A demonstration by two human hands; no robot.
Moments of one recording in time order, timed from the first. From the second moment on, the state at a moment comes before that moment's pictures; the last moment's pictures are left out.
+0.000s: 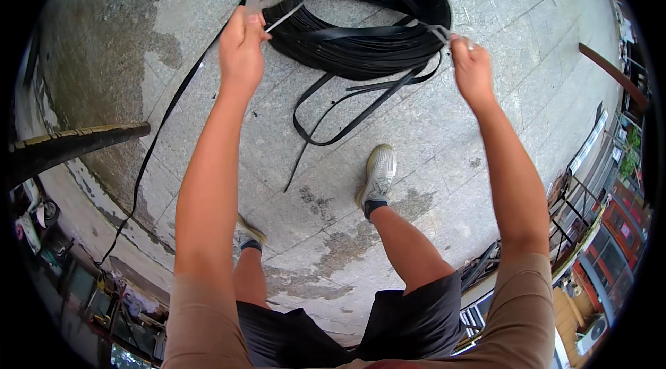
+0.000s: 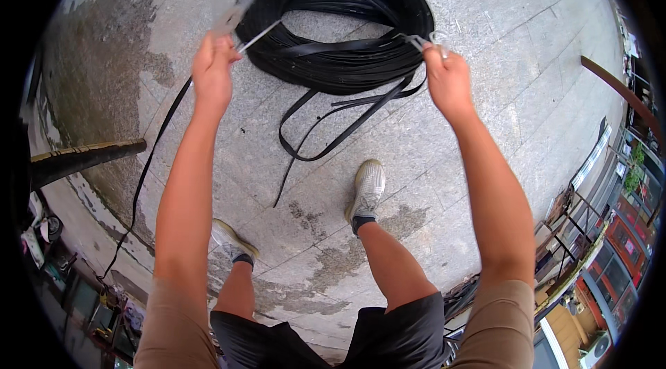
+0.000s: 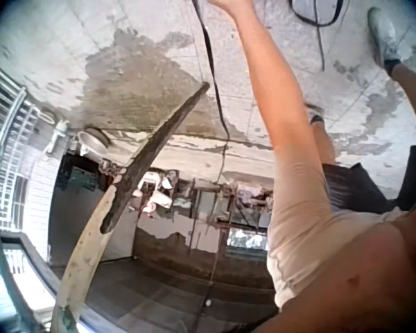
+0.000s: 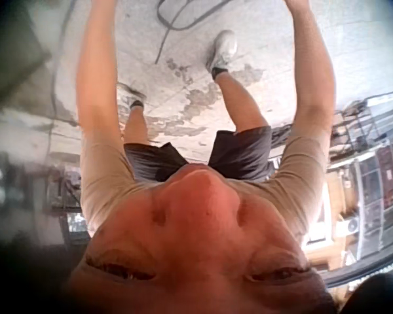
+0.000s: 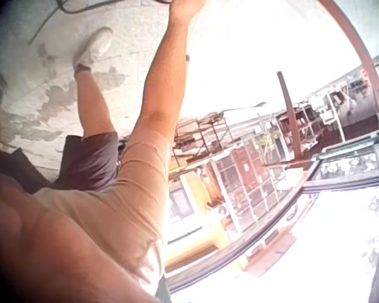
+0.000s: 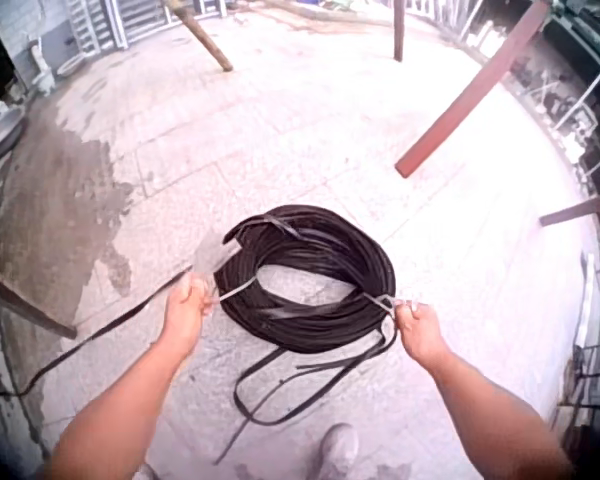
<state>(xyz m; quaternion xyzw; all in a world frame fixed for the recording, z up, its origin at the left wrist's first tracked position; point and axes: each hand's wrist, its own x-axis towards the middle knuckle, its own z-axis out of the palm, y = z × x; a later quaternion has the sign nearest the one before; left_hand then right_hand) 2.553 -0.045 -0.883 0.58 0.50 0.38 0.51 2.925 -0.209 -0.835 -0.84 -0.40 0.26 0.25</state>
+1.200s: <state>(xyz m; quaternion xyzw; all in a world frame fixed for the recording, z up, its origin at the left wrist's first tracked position) 2.448 0.026 -0.956 0.25 0.64 0.31 0.66 3.057 -0.268 -0.919 -0.77 -0.03 0.40 0.50</state>
